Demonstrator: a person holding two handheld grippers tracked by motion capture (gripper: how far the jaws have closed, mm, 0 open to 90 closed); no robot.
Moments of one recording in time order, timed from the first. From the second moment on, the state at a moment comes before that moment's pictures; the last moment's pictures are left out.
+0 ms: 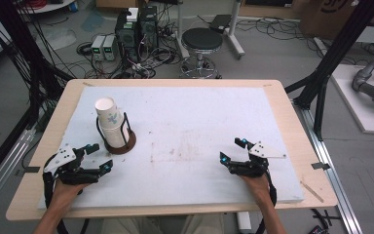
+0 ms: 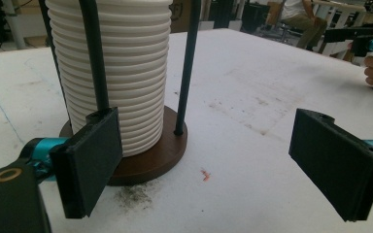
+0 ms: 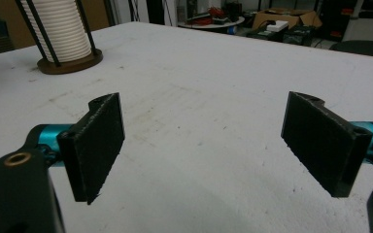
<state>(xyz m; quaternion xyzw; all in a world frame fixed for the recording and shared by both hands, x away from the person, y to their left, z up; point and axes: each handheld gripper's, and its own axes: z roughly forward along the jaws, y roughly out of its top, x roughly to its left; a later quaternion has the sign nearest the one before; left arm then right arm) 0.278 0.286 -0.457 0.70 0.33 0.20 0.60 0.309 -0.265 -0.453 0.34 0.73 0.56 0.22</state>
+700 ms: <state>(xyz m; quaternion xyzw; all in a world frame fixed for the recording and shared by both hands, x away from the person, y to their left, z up) 0.280 0.290 -0.456 0.70 0.34 0.19 0.60 0.309 -0.266 -0.454 0.34 0.72 0.56 0.21</state>
